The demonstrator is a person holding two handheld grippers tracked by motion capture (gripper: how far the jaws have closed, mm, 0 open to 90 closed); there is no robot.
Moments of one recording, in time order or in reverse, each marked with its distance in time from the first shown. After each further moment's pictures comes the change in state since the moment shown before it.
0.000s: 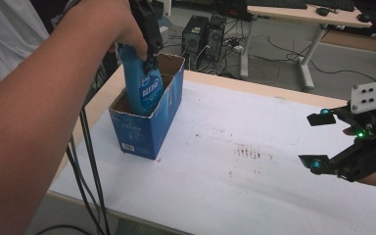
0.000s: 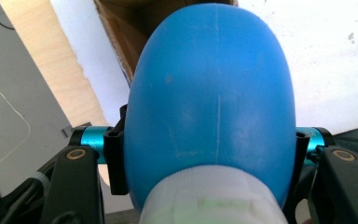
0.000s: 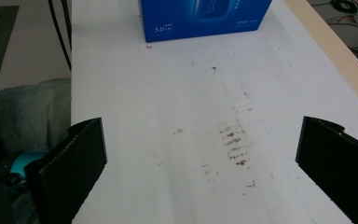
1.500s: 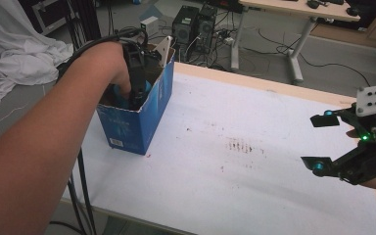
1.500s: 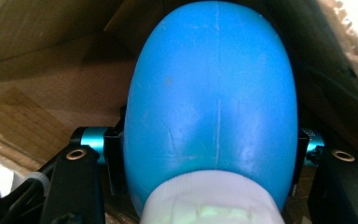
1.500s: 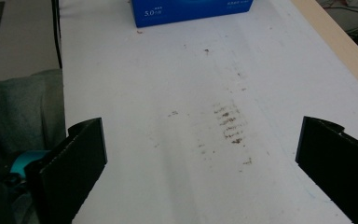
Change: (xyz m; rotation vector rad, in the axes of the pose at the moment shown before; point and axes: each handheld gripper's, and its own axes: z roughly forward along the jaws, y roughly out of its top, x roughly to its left) left arm -0.001 0.008 0.105 0.077 0.046 0.473; right arm 0.000 -0.017 -0.007 0.032 -0.032 0.041
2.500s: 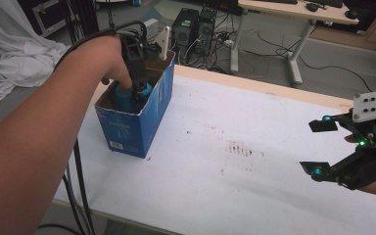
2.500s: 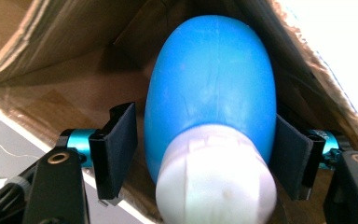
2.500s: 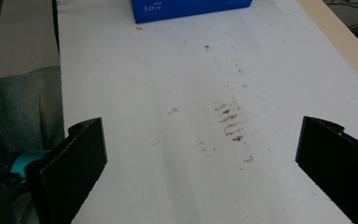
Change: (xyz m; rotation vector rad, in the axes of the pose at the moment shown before) left arm 0.005 -0.004 -0.021 -0.072 -0.010 -0.019; right arm 0.000 -0.001 0.003 0.012 0.000 0.002
